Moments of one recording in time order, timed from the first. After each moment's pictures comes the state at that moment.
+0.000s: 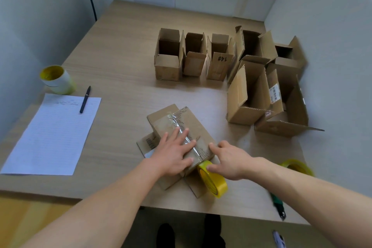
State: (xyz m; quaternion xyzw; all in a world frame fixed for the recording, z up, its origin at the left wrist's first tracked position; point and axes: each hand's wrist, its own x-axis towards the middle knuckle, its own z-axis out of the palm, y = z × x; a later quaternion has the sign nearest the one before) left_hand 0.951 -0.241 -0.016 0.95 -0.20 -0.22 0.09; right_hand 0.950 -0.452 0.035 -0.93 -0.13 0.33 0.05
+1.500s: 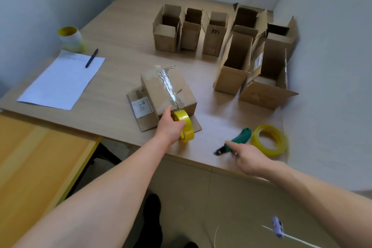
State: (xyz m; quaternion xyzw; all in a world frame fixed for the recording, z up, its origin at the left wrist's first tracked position) left_hand 0.844 -0.362 -0.028 0.75 0.26 -0.07 0.60; right_hand 0.834 -0.625 -0.023 -0.94 -0.13 0.30 0.09
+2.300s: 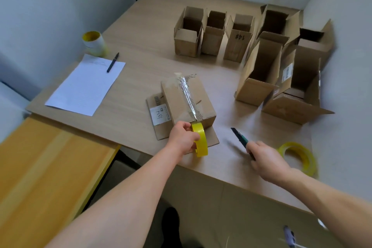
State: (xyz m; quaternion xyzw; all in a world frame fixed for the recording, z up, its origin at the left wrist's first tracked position) left_hand 0.852 -0.341 -0.018 0.66 0.32 -0.13 0.66; right_hand 0.876 -0.605 -0.024 -0.96 -0.19 0.20 0.07
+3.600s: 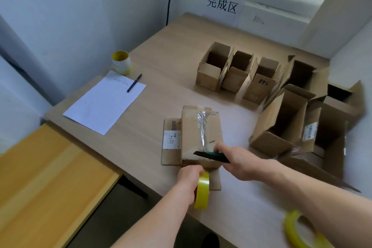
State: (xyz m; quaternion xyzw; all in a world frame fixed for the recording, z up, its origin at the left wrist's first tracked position) left_hand 0.876 -0.337 -0.005 0.47 0.50 -0.16 0.71; right_hand 0.995 -0.472 0.040 -0.87 -0.38 0.29 0.08
